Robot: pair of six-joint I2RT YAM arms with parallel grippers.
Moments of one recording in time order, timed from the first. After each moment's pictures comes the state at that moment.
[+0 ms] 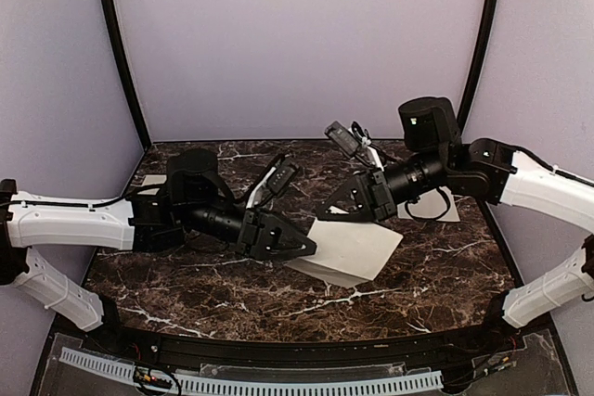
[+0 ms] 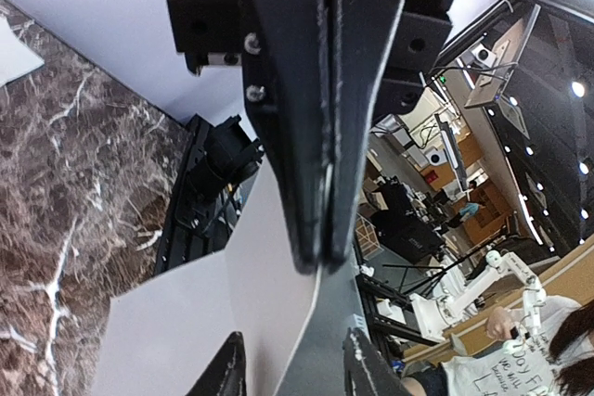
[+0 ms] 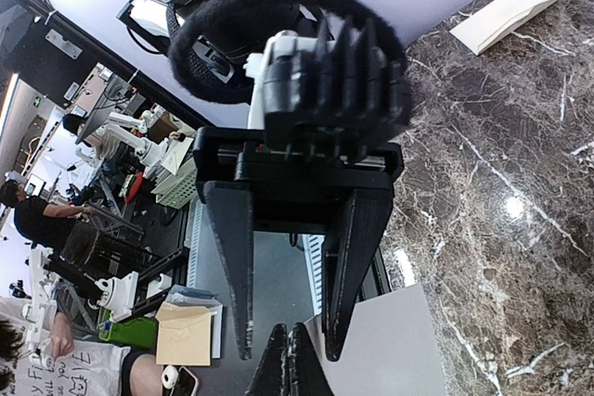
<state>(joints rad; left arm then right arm) -1.04 1.34 0.89 0.30 0.78 -0.70 0.95 1.27 1.20 -0.38 -0.79 0.41</state>
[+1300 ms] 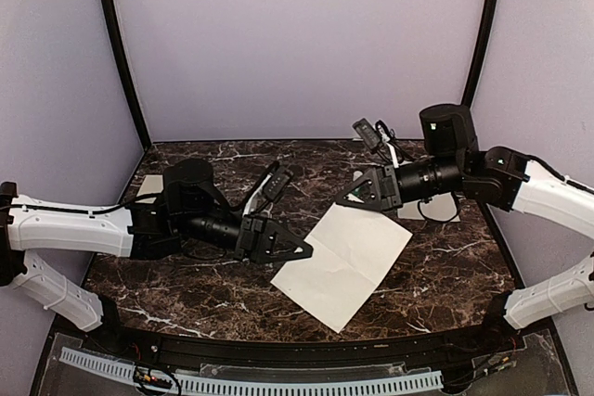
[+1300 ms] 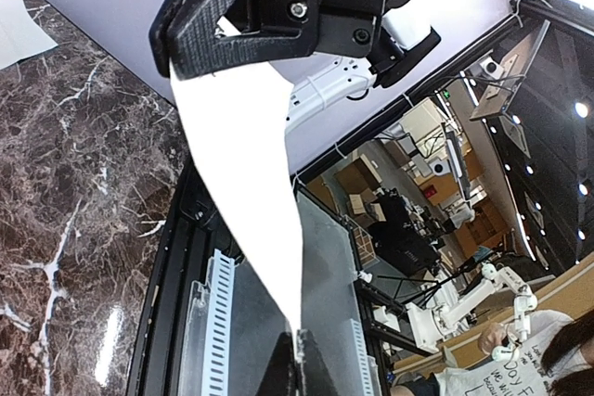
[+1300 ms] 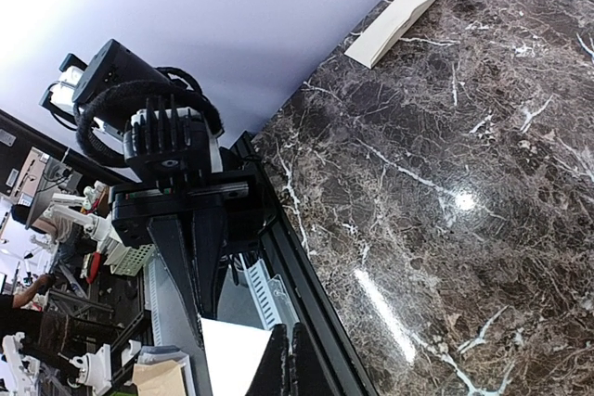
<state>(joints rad) -1.05 1.33 0.82 0.36 0.74 -0.75 0.86 1.18 1.10 -0.37 -0.59 0.52</state>
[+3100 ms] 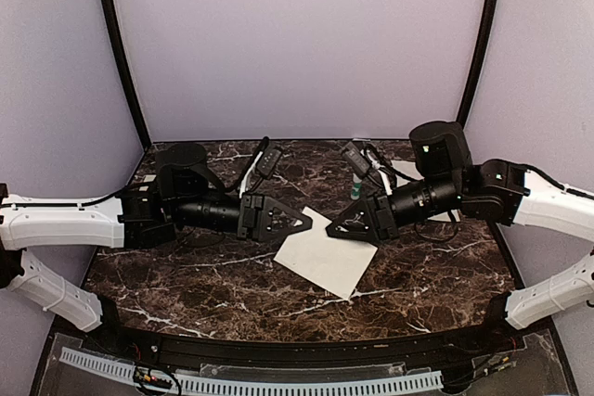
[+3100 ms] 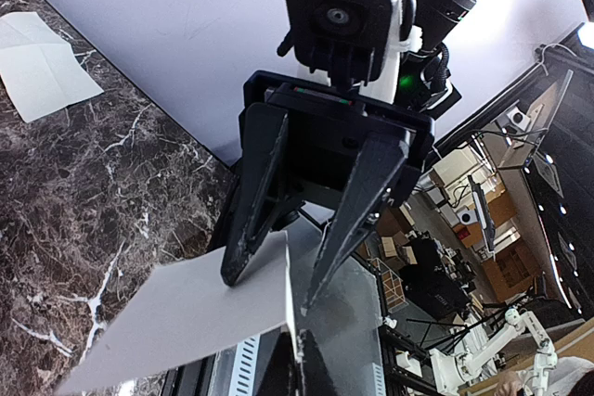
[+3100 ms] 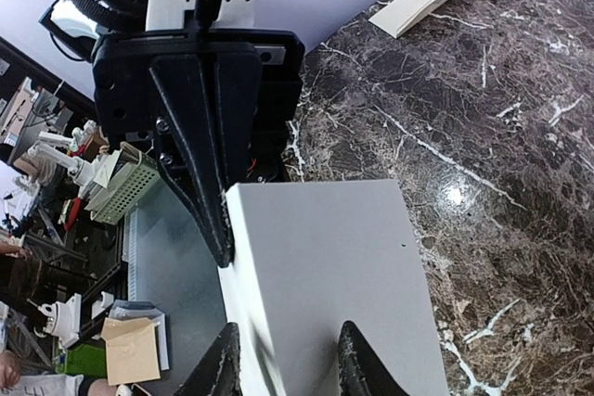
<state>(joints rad) -1.02 1.30 0.89 0.27 0.59 -0.74 1.00 1.16 1.05 -0.39 -0.53 0.41</state>
